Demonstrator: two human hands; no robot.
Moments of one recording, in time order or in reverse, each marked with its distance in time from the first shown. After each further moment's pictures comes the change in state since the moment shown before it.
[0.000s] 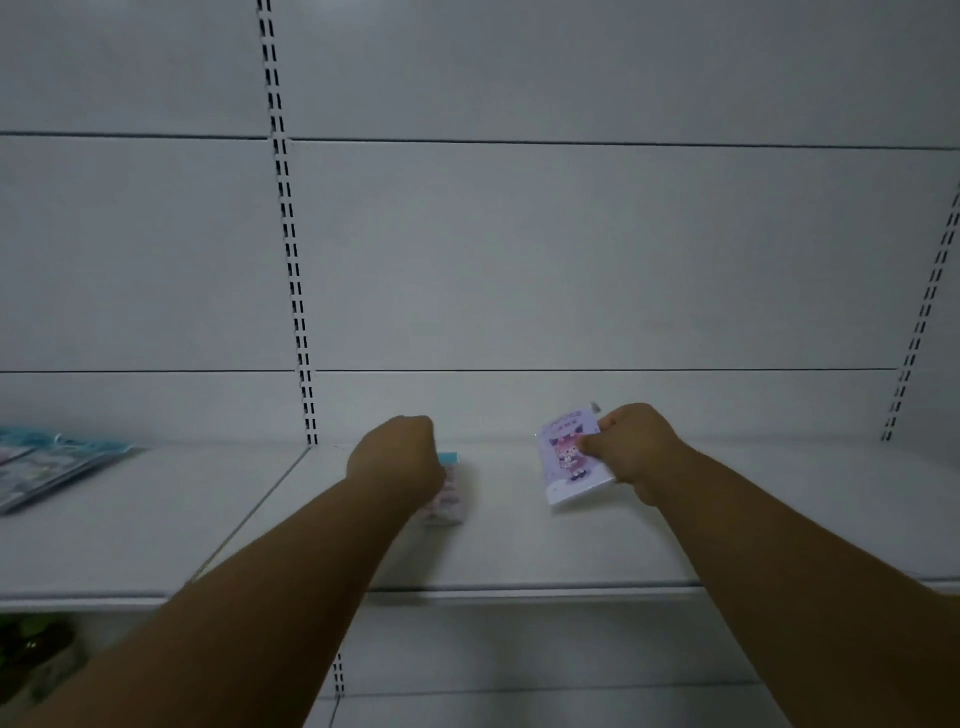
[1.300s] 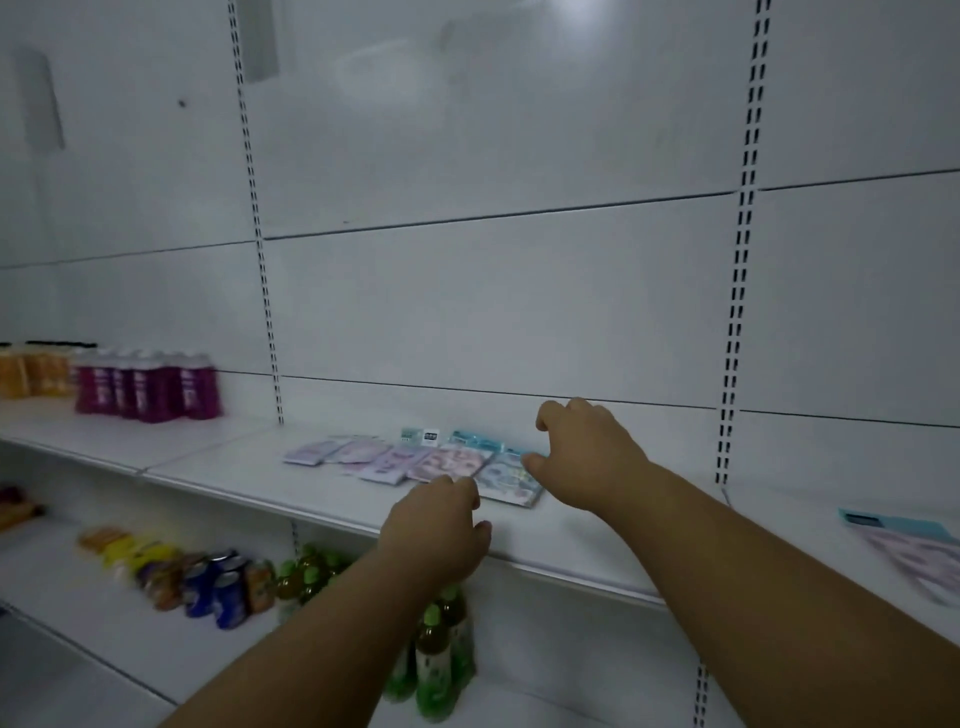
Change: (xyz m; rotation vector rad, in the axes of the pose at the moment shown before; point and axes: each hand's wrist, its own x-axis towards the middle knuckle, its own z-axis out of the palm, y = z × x) left_hand -0.140 -0.441 -0.123 0.056 0.150 -0.173; right_hand -0.216 -0.327 0.377 -0.471 -0.131 -0.838
